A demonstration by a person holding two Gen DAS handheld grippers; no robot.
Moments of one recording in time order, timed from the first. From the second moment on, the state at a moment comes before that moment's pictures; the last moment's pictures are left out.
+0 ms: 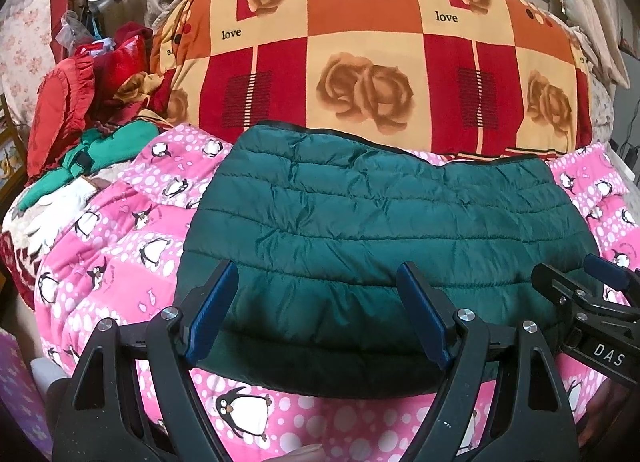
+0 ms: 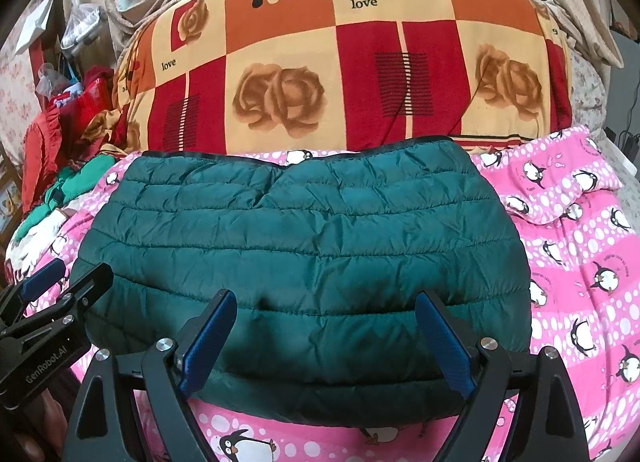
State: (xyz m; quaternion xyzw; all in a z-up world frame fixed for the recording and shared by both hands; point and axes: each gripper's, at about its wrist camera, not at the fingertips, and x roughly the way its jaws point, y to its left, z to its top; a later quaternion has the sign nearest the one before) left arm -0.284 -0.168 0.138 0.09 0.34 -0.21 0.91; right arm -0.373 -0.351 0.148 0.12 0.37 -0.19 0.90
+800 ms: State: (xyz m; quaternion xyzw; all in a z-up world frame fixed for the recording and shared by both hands) left arm -0.283 -0.172 0.133 0.09 0.35 -0.21 0.91; right arm -0.370 -0.354 0.142 0.13 0.38 -0.19 0.90
